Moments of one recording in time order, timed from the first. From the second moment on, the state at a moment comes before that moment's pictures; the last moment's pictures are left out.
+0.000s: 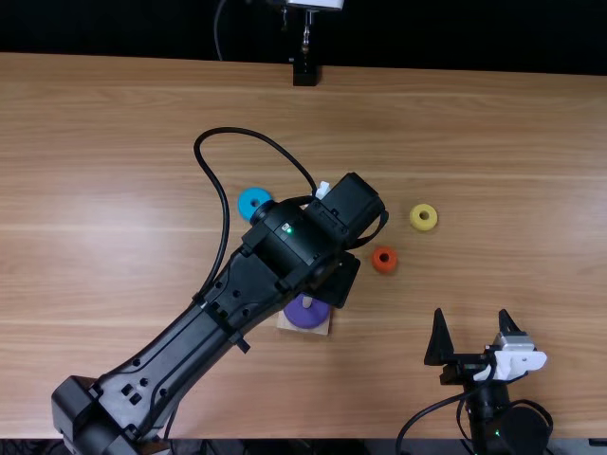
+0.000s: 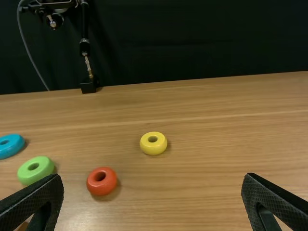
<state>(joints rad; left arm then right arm) -0.79 1.88 1.97 -1.39 -0.07 -0.40 0.00 0.01 0.03 -0.10 -0.04 0.05</state>
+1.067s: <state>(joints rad) -0.80 1.88 1.84 -1.38 -0.07 -0.45 0.00 0.01 0.03 -0.10 -0.04 0.05</state>
